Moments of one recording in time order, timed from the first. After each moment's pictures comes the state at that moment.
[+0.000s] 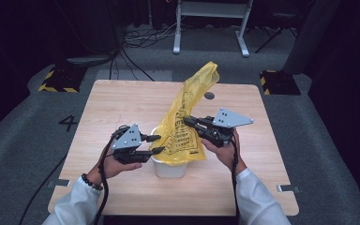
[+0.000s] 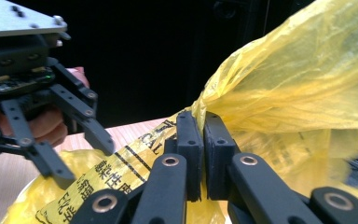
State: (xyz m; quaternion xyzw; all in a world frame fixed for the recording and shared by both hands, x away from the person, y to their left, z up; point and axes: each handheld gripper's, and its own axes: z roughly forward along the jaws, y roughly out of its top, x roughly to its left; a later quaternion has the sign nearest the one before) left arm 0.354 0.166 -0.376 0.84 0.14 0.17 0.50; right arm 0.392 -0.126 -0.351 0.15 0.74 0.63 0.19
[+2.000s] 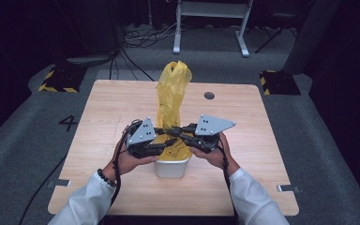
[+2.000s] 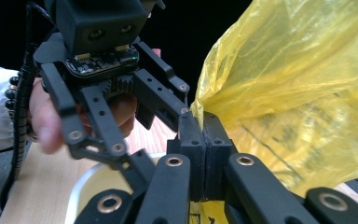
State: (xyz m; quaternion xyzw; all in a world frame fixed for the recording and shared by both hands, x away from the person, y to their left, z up) left arm 0.362 0.134 -0.366 0.82 0.15 0.20 0.52; right arm 0.380 -0.091 -0.351 0.06 0.78 0.60 0.16
